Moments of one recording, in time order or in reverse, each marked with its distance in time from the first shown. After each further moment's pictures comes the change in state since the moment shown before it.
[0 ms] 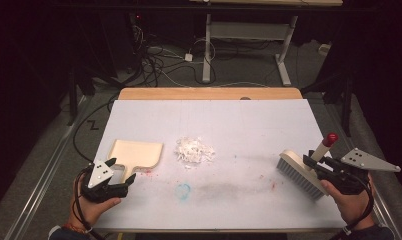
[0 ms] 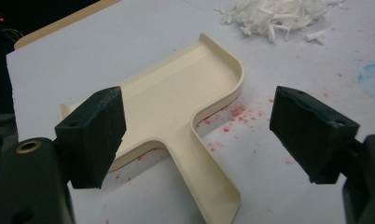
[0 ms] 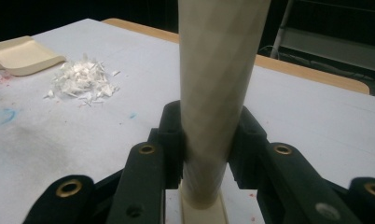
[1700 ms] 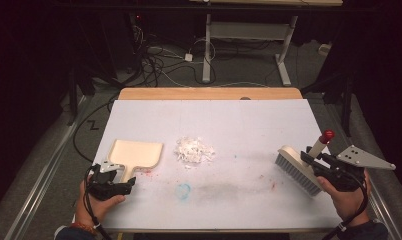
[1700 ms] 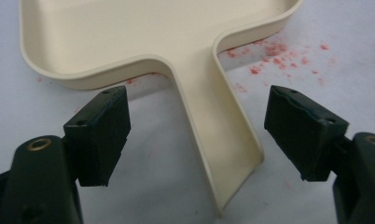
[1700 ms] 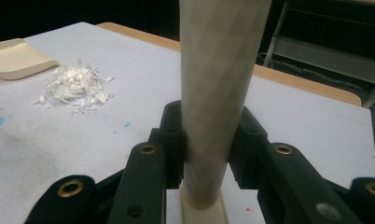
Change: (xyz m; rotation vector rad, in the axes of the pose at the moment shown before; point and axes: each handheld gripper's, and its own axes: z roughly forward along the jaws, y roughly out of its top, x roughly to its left) left arm 0.006 -0.009 0.034 0.293 0.009 -0.254; right arm 0.004 0.006 0.007 -0.022 -0.026 -0.030
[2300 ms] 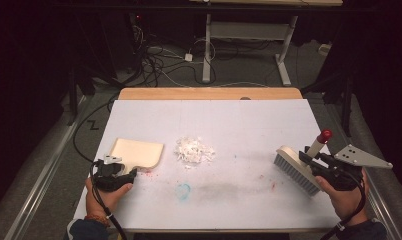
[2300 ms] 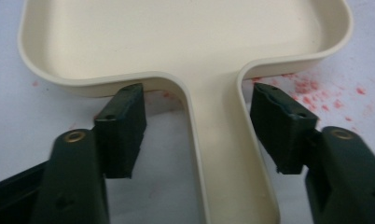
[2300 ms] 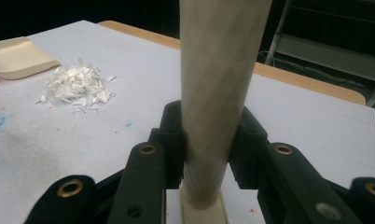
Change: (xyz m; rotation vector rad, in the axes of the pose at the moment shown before) left arm 0.004 0.010 0.017 -0.020 0.032 -0.116; right arm 0.002 0.001 0.004 0.007 0.006 0.005
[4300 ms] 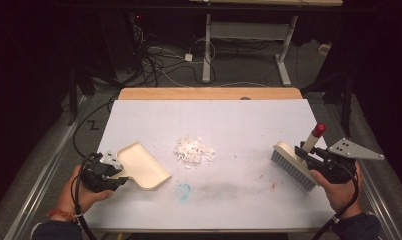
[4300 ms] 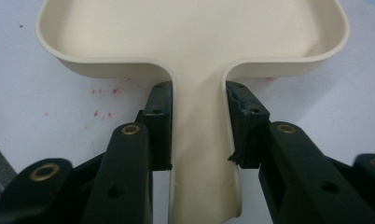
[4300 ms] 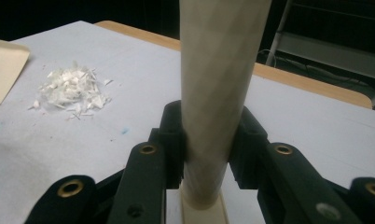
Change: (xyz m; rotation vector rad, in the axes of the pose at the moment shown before) left arm 0.001 0.030 -0.057 0.244 -0.183 0.460; right arm -0.003 0.007 0.016 0.012 0.002 0.008
